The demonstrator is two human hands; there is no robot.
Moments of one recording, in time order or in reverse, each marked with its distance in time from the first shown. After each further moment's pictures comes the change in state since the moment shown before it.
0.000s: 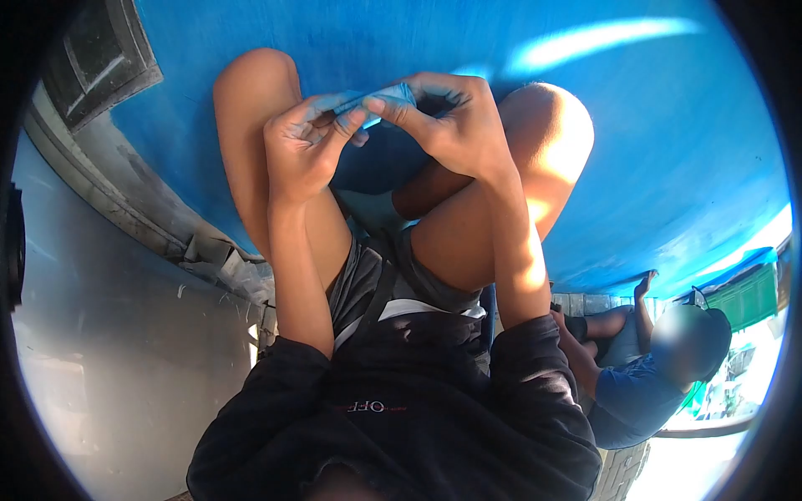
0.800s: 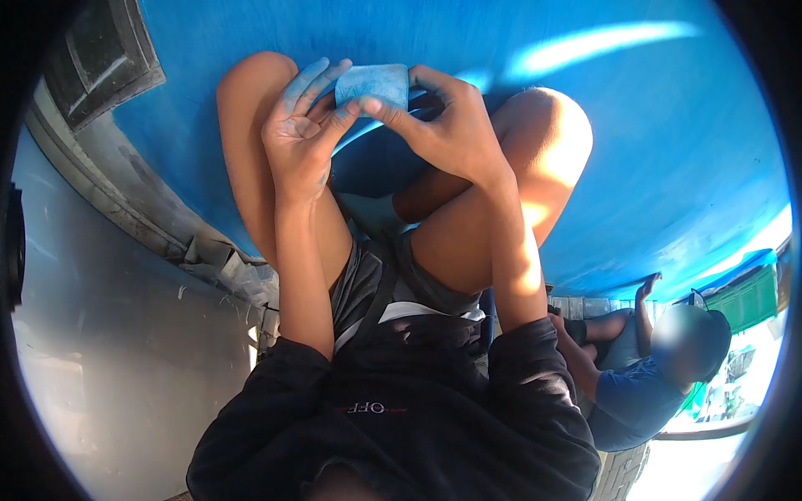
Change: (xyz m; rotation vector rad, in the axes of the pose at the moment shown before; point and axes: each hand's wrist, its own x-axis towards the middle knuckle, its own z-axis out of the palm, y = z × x) left_hand 0.007 -0.002 0.006 -0.328 0.132 -0.020; right_hand 0.006 0.011 0.008 -0.058 0.063 0.018
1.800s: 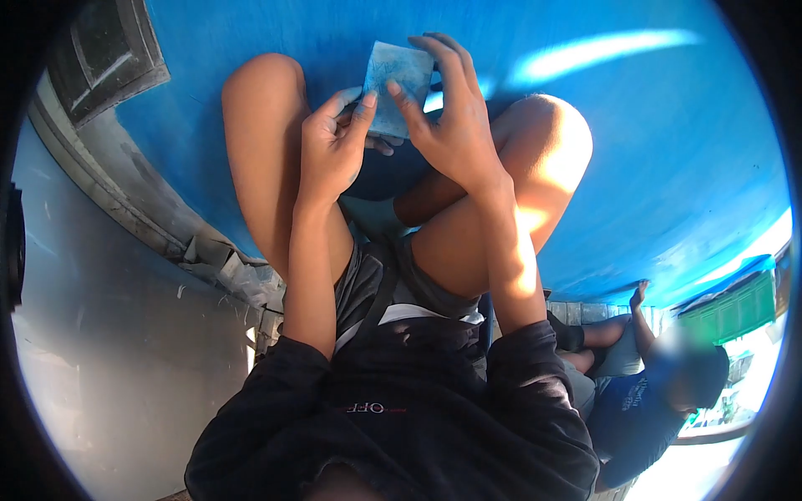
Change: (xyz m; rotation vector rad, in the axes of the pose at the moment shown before) left_hand -0.004 -0.014 0.009 0.212 -0.065 -0.263; right_hand 0.004 0.004 0.008 -0.055 0.228 -0.217
